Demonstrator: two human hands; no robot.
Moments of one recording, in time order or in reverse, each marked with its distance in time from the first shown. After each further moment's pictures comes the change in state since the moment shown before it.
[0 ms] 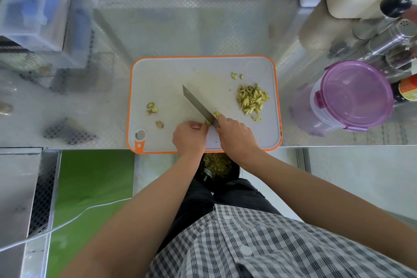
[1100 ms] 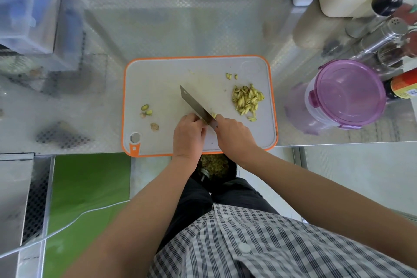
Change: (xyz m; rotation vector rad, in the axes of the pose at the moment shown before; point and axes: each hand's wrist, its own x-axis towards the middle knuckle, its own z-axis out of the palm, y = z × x) left_hand 0.008 -0.006 -0.003 0.394 0.047 0.777; right_hand 0.000 0.004 -0.008 0.020 -0.019 0.015
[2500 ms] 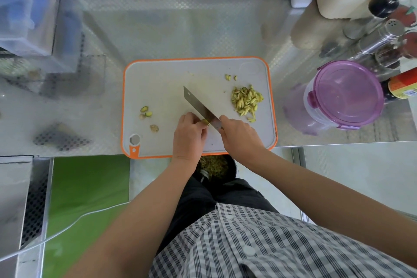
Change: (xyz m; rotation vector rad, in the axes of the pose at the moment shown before) left_hand -0.001 -0.002 0.002 0.001 0.012 0.023; right_hand -0.008 0.009 -0.010 -0.012 0.006 -0.038
